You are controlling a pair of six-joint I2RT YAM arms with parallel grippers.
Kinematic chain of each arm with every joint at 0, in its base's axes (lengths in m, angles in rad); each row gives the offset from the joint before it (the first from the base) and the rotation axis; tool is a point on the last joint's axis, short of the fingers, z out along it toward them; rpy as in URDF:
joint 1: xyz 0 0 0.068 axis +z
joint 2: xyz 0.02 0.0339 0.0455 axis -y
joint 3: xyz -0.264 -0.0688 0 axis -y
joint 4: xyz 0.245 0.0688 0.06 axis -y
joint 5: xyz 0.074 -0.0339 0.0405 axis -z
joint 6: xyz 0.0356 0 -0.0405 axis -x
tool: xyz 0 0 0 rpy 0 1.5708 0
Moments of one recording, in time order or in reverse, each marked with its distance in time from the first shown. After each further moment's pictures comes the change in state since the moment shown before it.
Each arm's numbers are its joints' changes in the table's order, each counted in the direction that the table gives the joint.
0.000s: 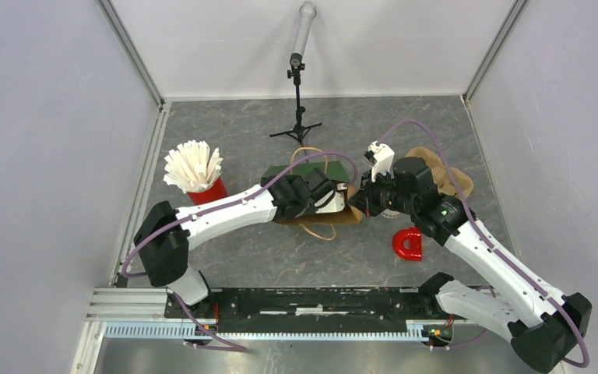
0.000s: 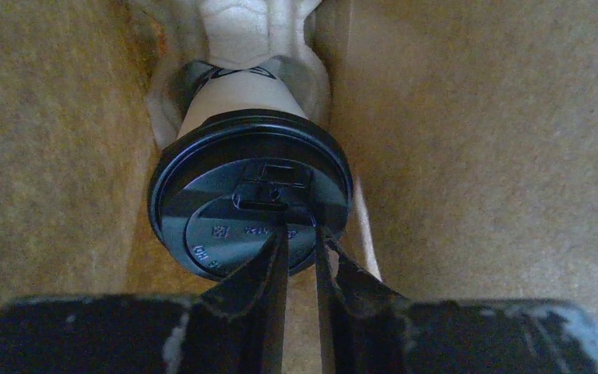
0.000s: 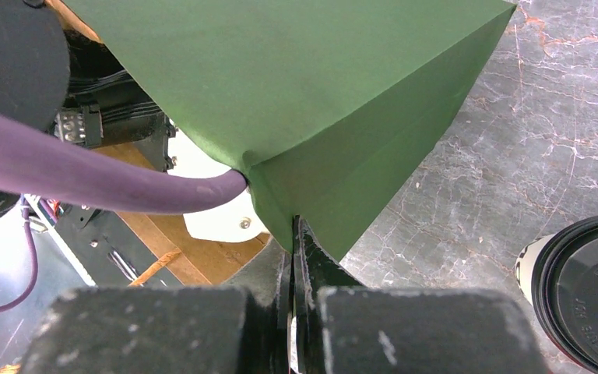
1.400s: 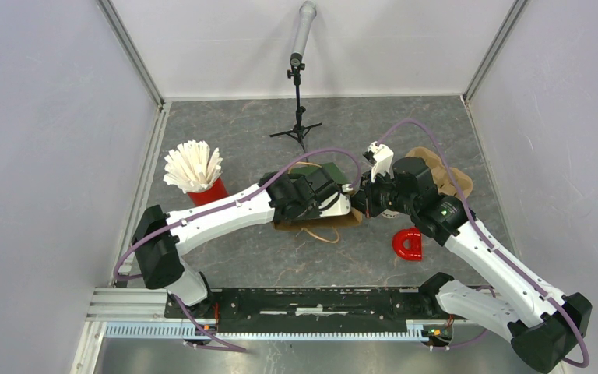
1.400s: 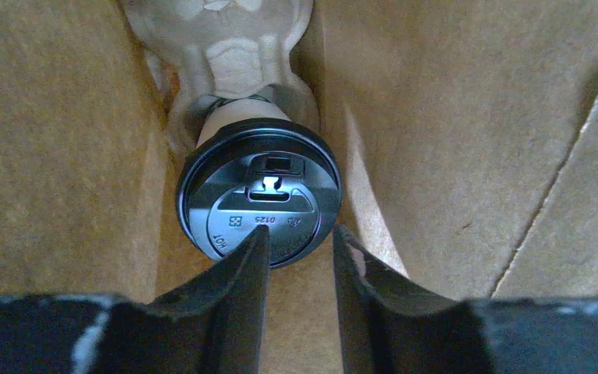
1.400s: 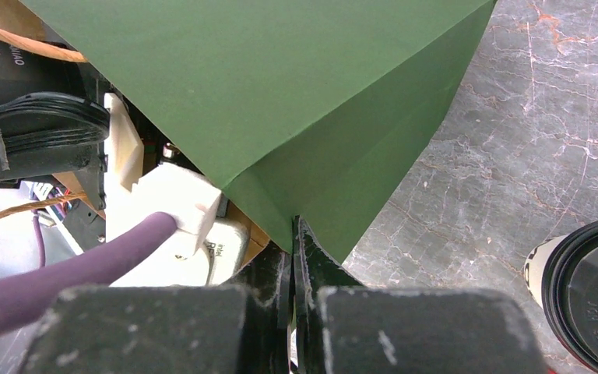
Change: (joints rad) left arm -0.065 0.025 0.114 -0.163 0.060 0.057; right arm 0.000 0.000 0.000 0.001 -0.019 -0.004
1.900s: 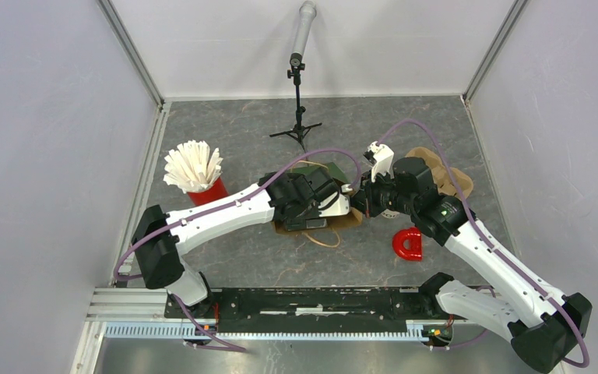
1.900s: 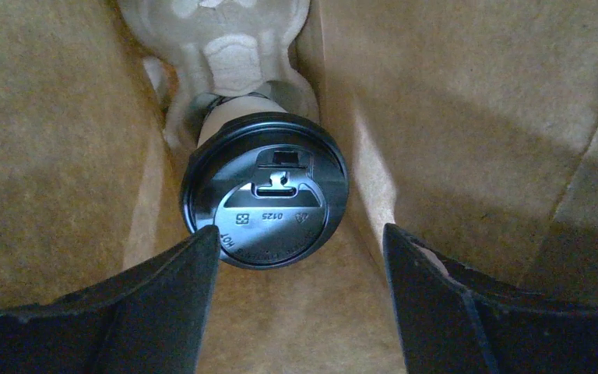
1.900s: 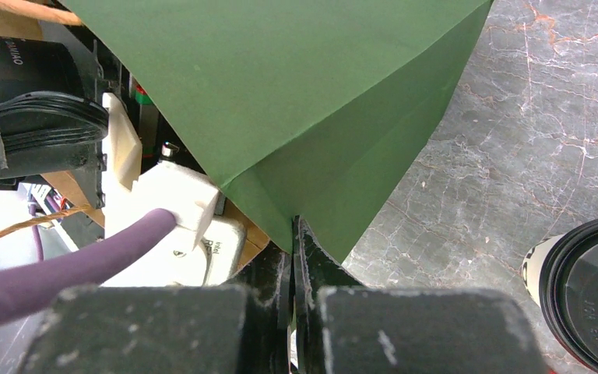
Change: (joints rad) left arm 0.005 0.000 0.000 -0.002 0.004 -0.010; right arm 0.000 0.001 0.000 0.000 0.006 0.000
